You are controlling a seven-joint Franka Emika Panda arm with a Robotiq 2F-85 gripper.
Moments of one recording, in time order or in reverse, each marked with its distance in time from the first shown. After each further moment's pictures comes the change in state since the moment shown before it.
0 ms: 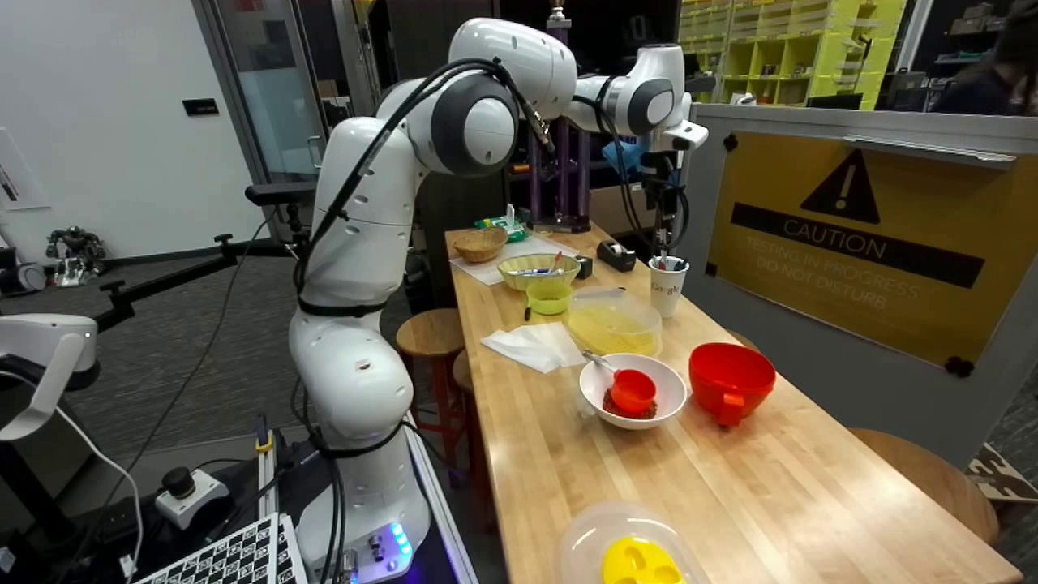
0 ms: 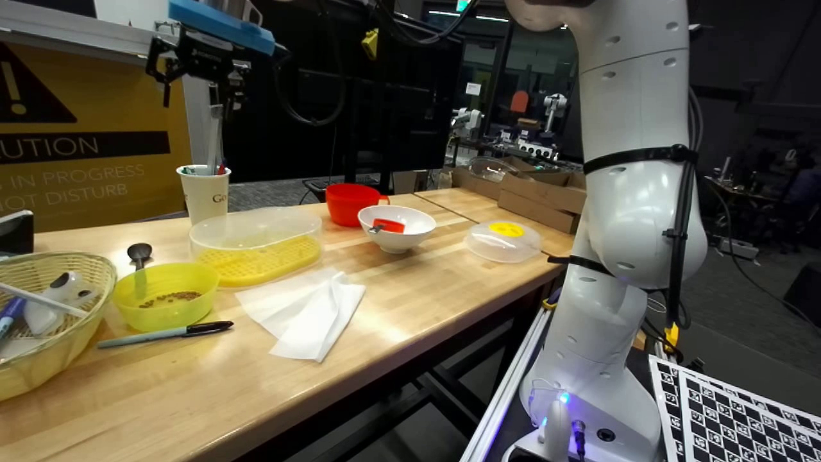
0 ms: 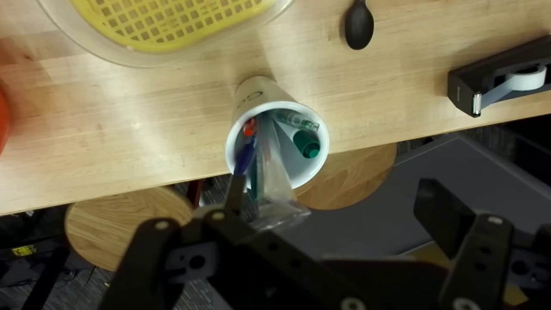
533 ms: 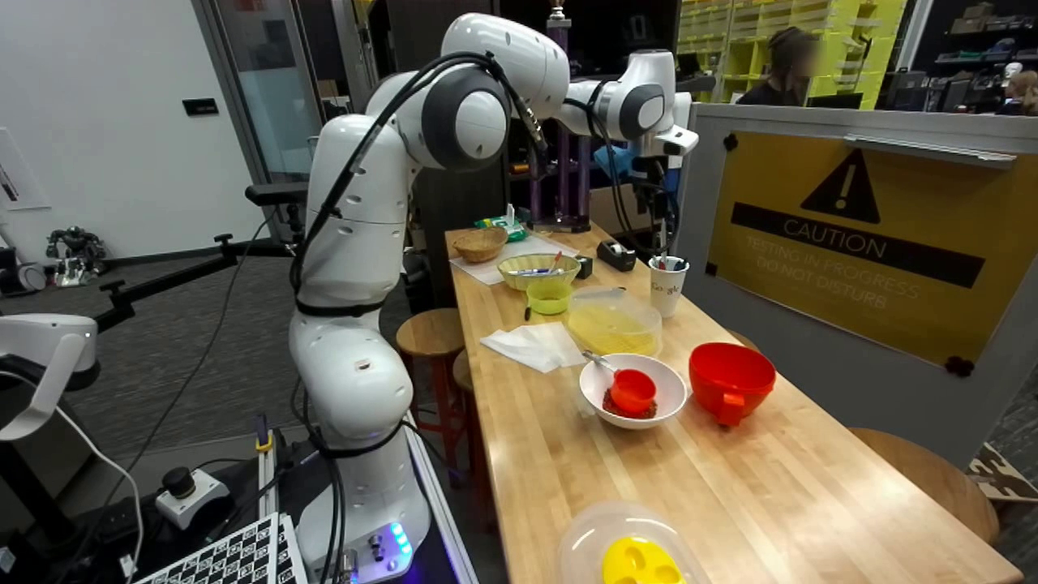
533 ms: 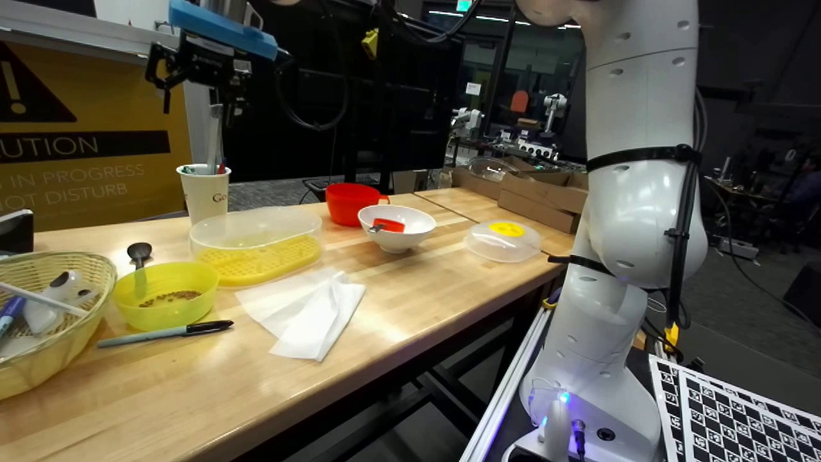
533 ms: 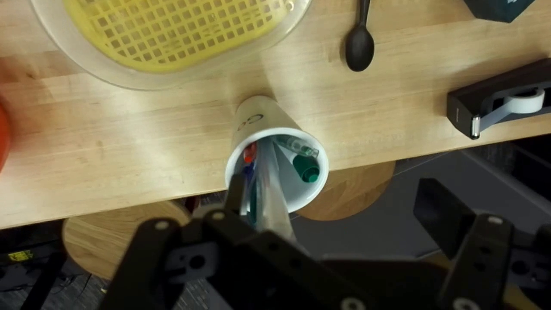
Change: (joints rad) arm -0.002 -0.038 0.018 -0.072 0.000 0.023 0.000
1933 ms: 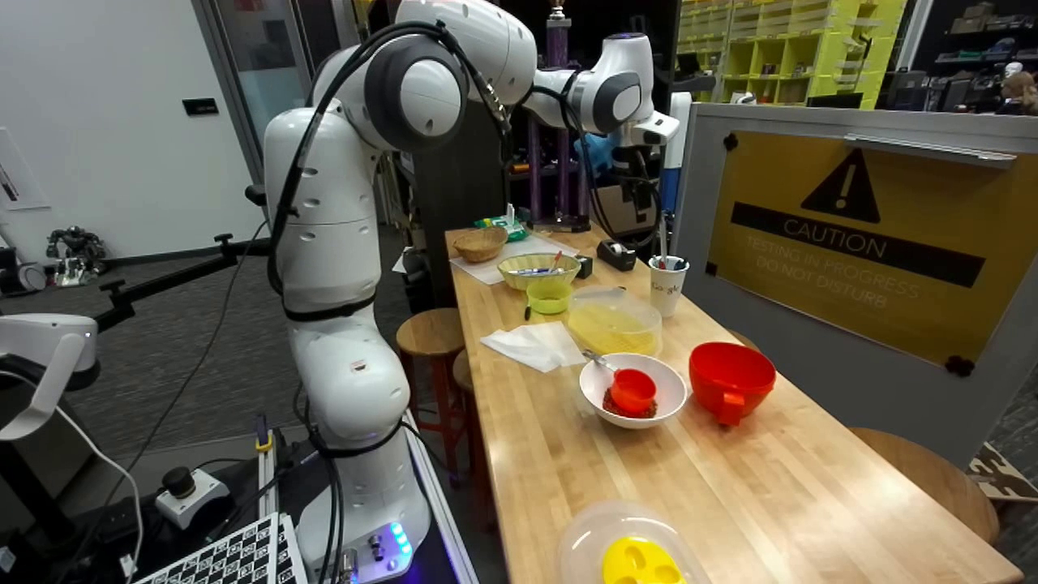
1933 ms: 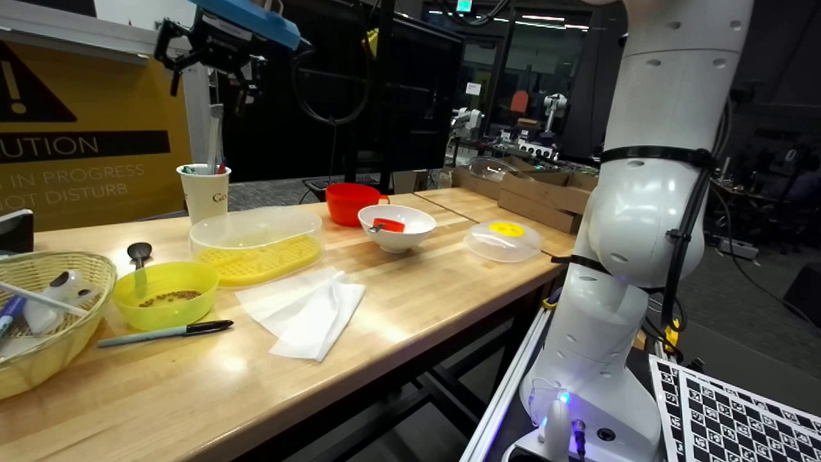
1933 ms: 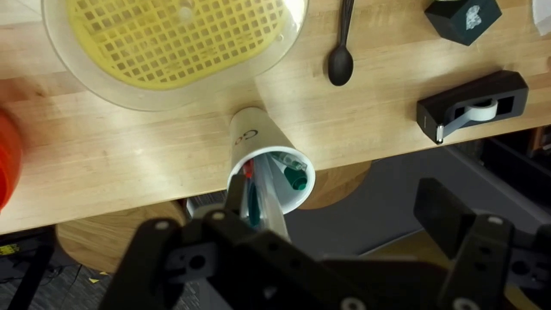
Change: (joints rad) arm -0.037 -0.191 0.052 -0.220 0.030 0.105 -0.004
